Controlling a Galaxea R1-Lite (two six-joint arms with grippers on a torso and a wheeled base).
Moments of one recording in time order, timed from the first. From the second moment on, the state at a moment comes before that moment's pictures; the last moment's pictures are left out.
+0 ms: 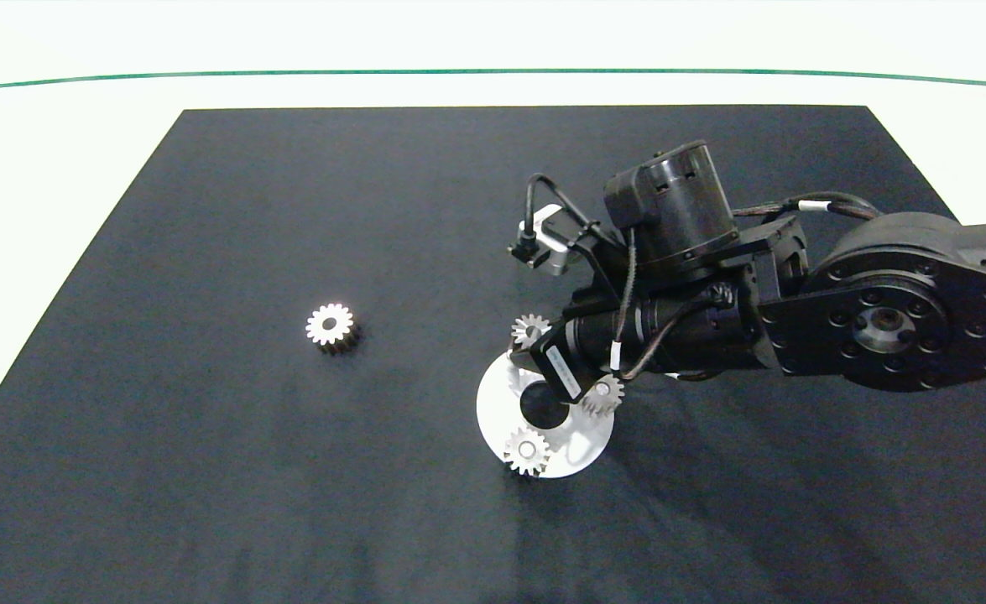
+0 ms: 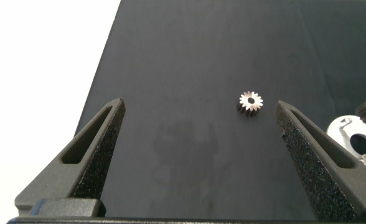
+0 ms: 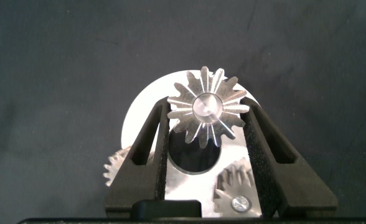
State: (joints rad) left arm -0.16 0.45 -0.71 0.14 0.20 -0.01; right arm 0.76 1.89 -1.52 0.22 -0.07 -0.17
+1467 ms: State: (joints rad) left arm -0.16 0.44 -0.70 0.14 0.20 -0.01; right arm 0.77 1.97 -1.57 0.23 -0.14 -0.19
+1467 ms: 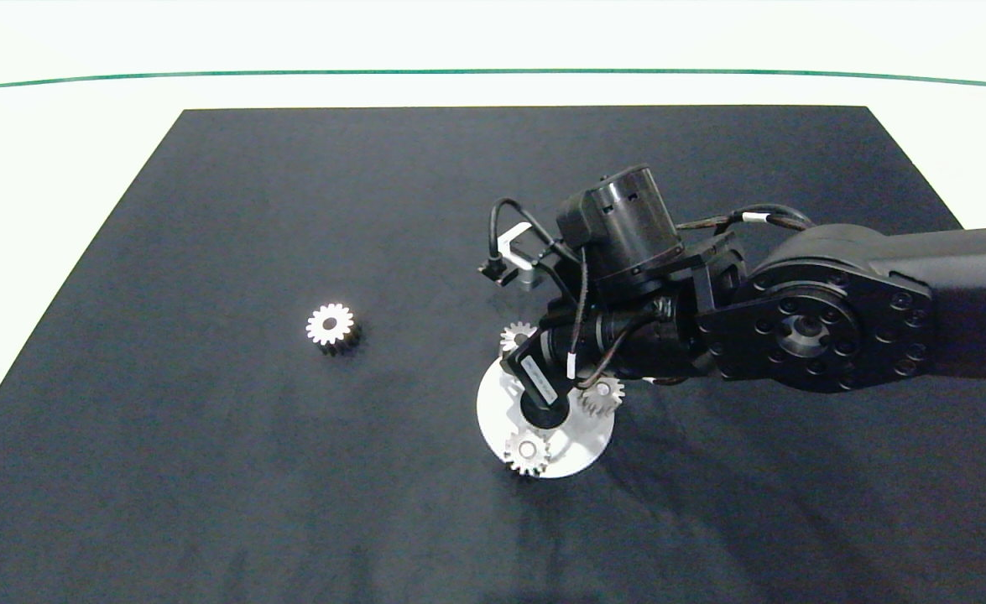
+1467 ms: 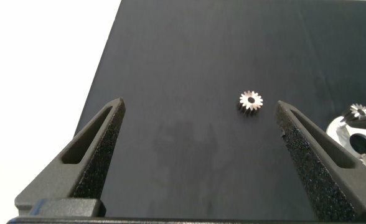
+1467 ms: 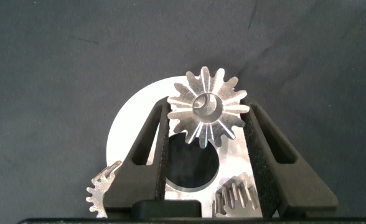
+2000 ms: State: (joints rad) left arm -0.16 0.43 -0.70 0.14 0.20 -0.01; right arm 0.78 1.97 -1.57 0.23 -0.14 -0.19
